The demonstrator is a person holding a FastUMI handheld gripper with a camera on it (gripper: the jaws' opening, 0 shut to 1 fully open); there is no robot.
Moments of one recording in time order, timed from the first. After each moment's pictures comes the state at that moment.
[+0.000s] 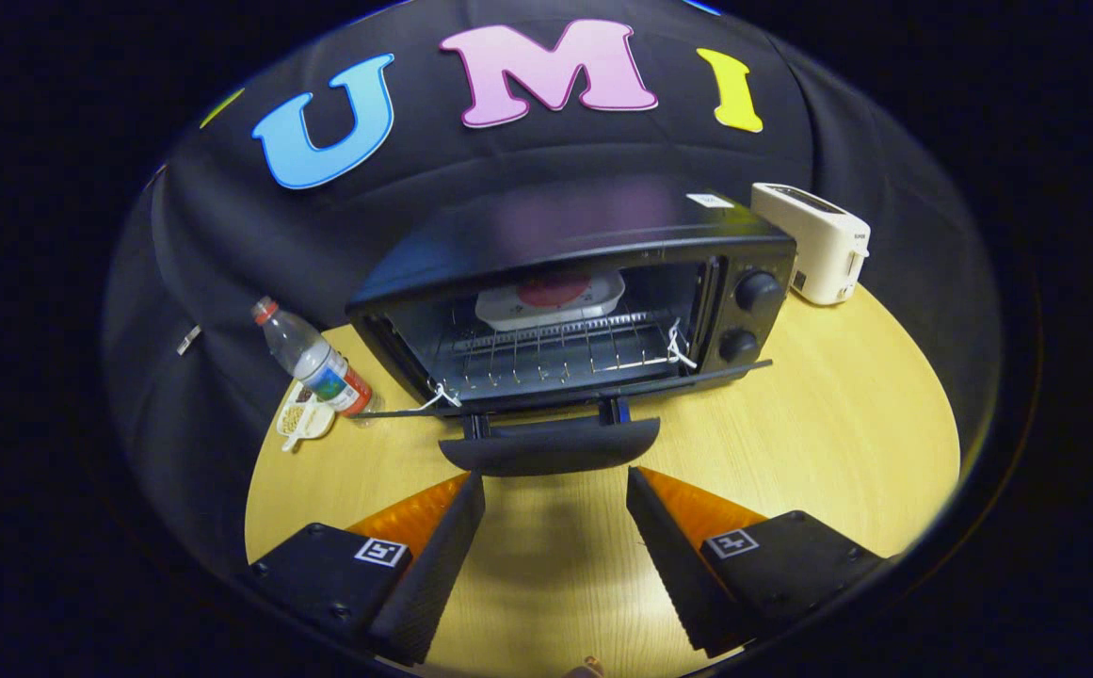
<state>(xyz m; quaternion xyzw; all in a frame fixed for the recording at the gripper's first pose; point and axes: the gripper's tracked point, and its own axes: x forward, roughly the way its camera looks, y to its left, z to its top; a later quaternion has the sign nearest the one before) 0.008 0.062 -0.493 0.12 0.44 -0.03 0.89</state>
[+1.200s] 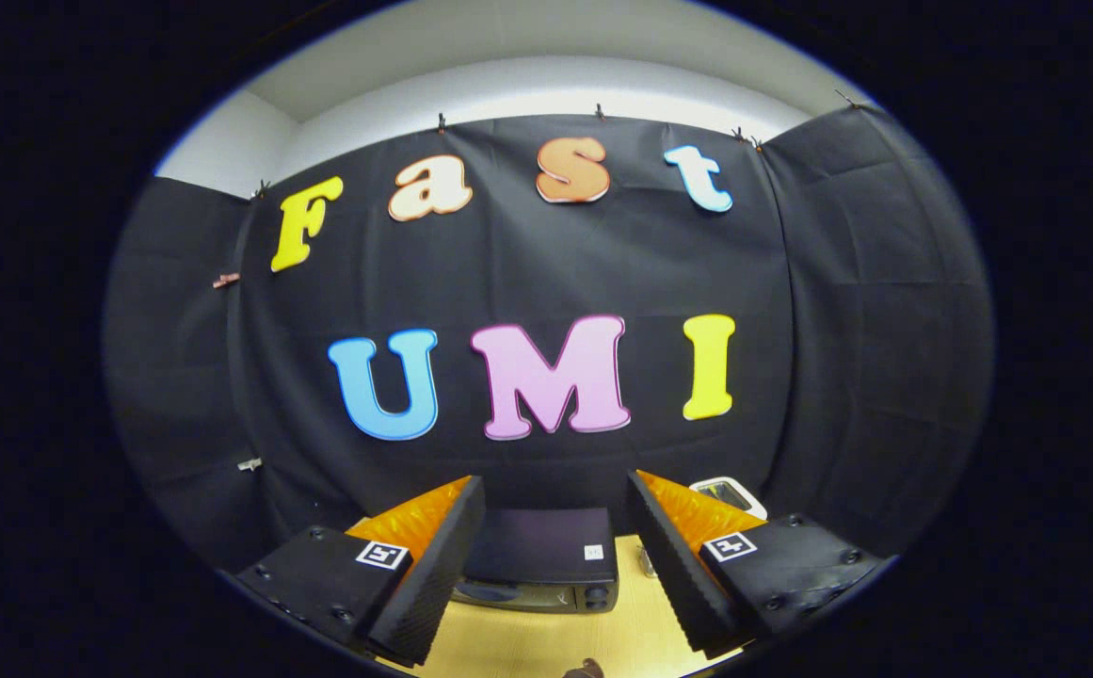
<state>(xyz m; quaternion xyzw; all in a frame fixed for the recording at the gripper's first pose) 0.041 -0.085 -0.079 0.07 0.08 0.01 0.99</state>
